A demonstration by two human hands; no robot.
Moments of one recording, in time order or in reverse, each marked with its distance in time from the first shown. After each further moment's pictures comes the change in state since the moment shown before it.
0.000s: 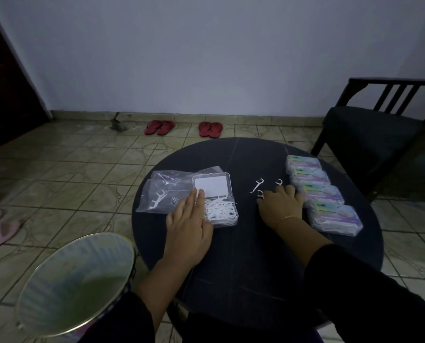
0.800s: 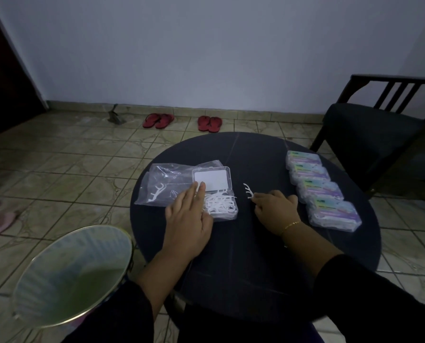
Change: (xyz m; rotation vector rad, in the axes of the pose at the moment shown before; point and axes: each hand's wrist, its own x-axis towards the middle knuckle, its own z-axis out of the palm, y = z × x) left_hand 0.002 -0.002 0.003 -0.007 0.062 0.035; right_hand -0.012 0.004 0.007 0.086 -0.073 -0.250
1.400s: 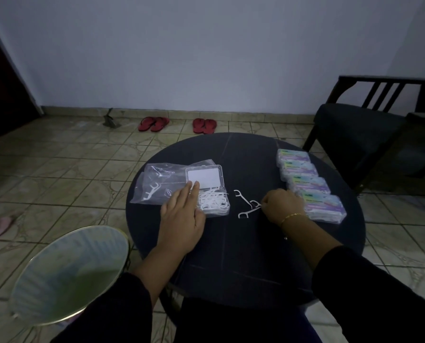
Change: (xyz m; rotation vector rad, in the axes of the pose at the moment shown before) left_hand -0.003 0.000 0.000 0.026 -0.014 0.003; right_hand -0.010 0.021 -0.012 0.073 -0.024 0.241
